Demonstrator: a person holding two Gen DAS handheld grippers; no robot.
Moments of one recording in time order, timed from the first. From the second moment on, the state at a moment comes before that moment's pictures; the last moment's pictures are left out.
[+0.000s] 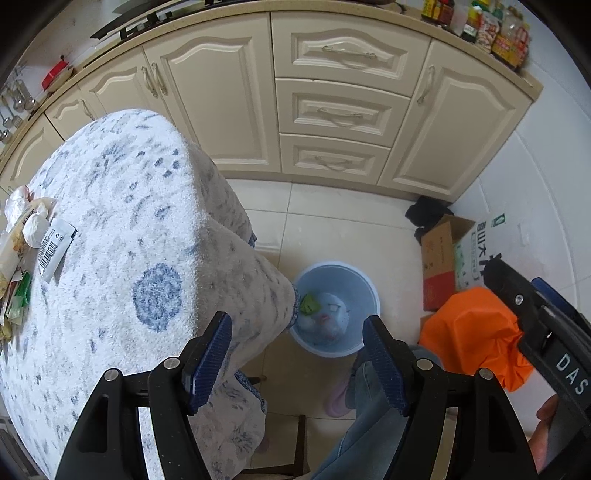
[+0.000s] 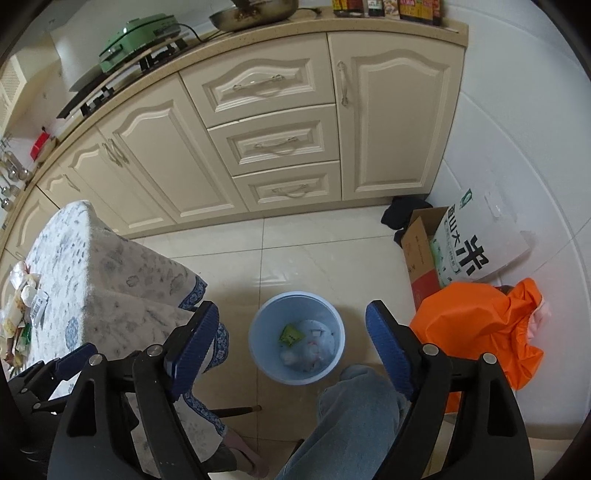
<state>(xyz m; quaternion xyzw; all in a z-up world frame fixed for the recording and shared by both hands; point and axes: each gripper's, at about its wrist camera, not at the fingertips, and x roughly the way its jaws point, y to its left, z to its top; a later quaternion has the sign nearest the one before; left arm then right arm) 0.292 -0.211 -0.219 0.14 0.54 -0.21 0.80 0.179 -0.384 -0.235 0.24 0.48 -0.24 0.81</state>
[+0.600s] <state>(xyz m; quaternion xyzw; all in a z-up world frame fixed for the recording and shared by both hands) 0.248 -0.201 -0.184 0.15 0.51 -0.23 0.81 0.144 -0.382 -0.213 0.24 0.46 -0.26 0.82</state>
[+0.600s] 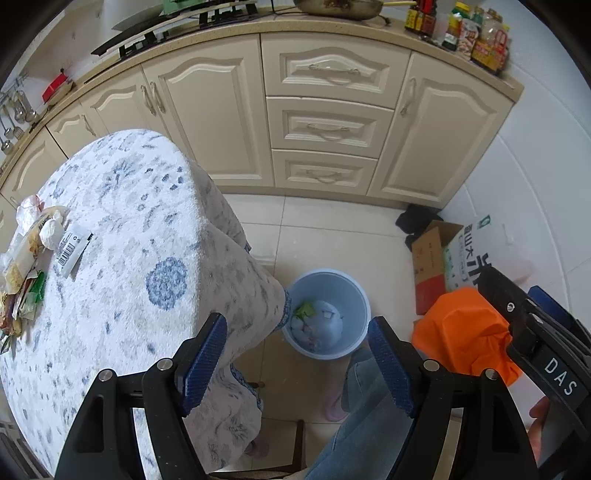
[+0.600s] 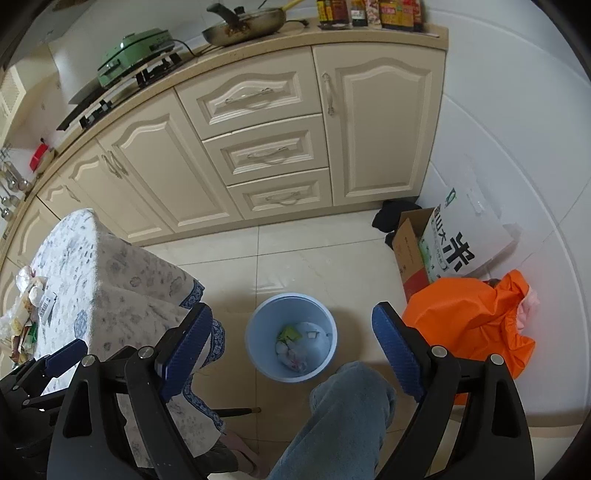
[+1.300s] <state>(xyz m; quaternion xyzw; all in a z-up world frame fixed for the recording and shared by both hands) 0.188 -0.092 -0.124 0.09 0.46 -0.21 0.86 0.121 -0.314 -0.161 0.21 0.41 -0.23 0.86</state>
